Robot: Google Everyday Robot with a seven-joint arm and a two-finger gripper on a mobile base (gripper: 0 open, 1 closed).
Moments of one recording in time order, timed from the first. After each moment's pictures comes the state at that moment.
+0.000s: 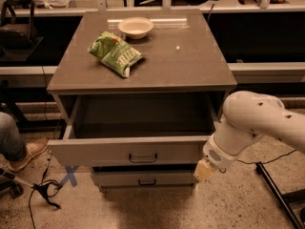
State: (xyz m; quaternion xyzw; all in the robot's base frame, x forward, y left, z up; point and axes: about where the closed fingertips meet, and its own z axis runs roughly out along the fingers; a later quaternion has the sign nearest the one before) arm 0.416 -0.149 0.648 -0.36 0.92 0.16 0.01
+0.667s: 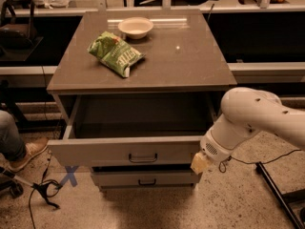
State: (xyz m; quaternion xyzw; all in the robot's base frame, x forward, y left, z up) arm 0.436 -0.146 0.649 -0.35 0.92 0.16 0.03
